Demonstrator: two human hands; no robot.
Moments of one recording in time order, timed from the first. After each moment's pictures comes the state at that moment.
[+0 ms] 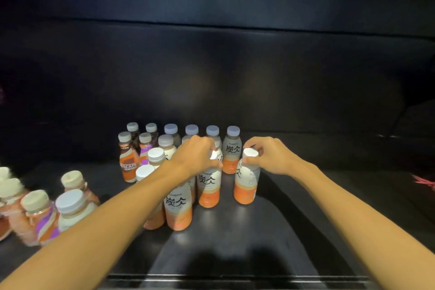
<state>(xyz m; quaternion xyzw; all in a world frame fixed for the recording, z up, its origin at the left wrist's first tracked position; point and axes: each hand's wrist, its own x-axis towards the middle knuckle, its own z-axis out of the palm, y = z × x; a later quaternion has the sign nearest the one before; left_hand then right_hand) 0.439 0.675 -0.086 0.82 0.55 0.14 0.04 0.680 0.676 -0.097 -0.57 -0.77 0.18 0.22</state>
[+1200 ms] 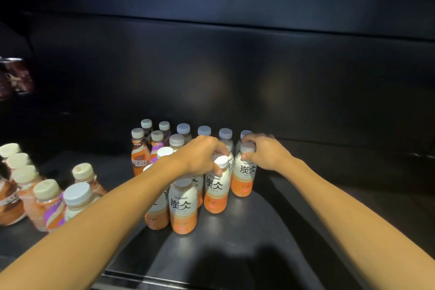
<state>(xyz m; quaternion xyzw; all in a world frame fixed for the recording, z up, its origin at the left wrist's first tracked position) 0.421 0.694 -0.089 0.84 0.50 0.16 0.12 0.646 0.732 -0.098 -0.59 -0.79 0.12 0.15</state>
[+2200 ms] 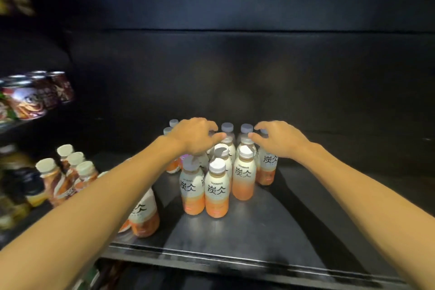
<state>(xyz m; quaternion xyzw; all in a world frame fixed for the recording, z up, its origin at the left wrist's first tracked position) 0.348 0.650 -0.037 0.81 0.57 0.10 0.00 0.597 0.666 -0.052 -0.59 -0.79 0.02 0.16</state>
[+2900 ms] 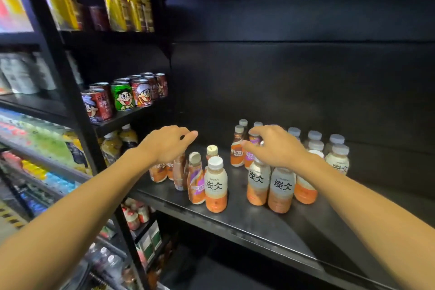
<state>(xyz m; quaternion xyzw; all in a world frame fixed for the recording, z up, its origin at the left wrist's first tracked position) 0.161 0.504 -0.032 0.65 0.75 0.14 0.01 0.432 0.591 -0.042 -0.45 -0.86 0.05 0.22</state>
